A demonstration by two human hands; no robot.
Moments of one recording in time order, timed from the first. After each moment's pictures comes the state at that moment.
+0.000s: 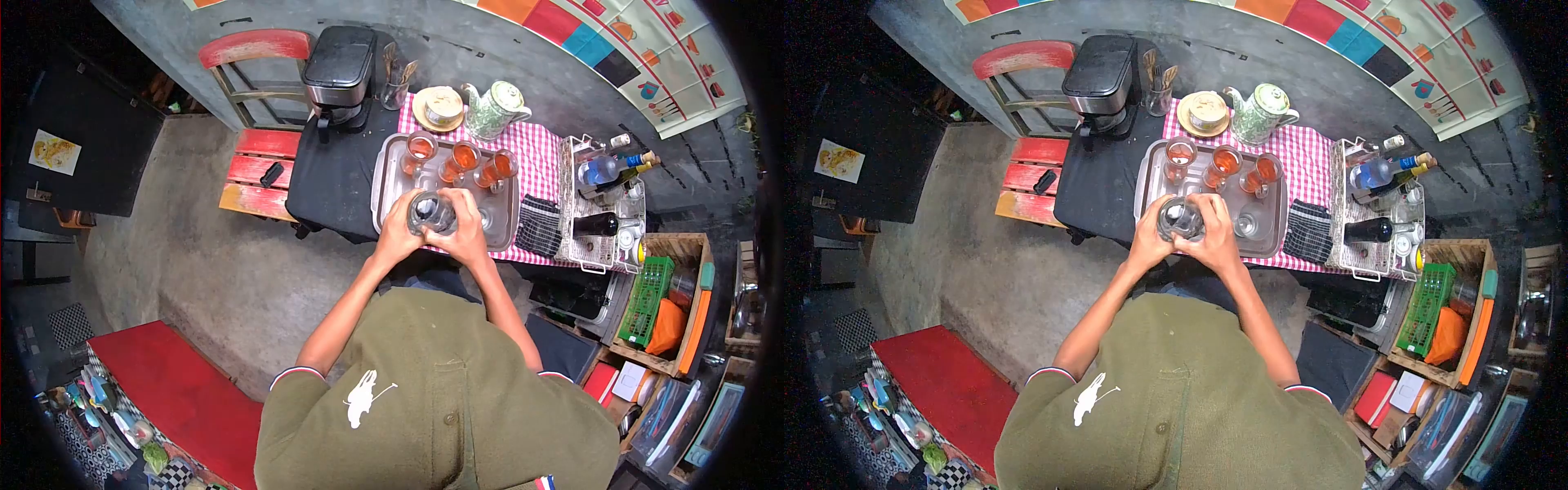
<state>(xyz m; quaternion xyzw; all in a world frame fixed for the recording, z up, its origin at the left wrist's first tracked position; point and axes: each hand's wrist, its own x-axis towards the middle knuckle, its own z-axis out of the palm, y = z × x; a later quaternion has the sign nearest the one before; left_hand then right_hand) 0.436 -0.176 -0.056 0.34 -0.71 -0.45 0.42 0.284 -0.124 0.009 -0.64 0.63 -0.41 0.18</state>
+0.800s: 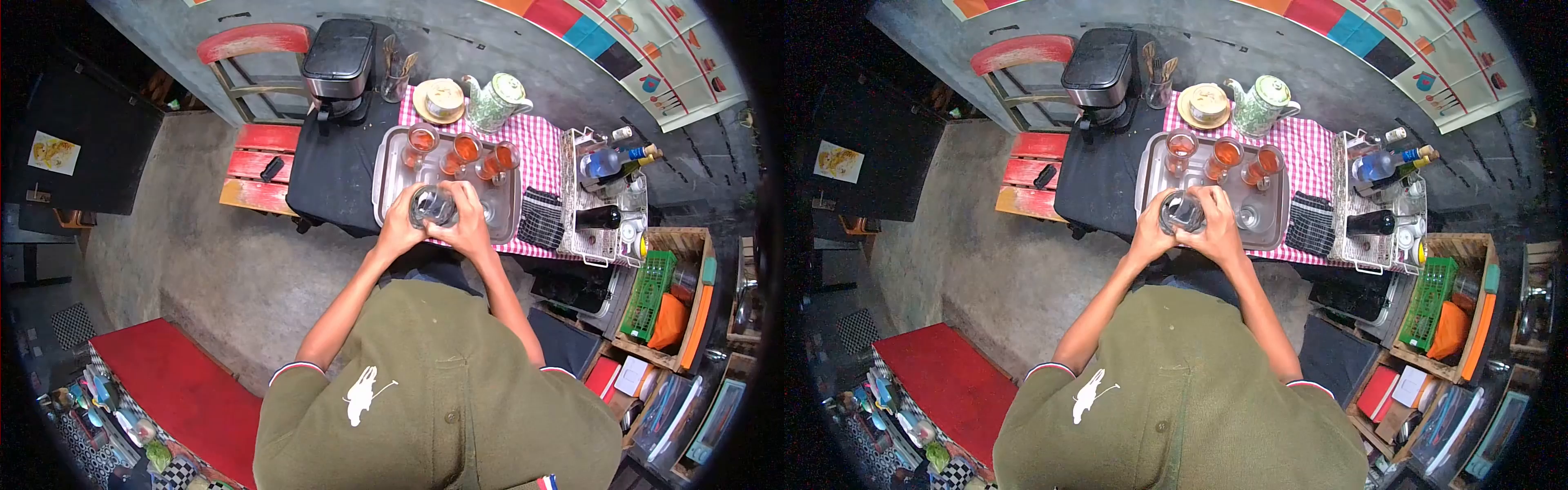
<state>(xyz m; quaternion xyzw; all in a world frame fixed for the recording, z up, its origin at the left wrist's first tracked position) 0.437 -0.176 -0.061 0.34 -0.71 -0.47 0.41 0.281 -0.123 0.009 -0.66 0.63 -0.38 0.15</state>
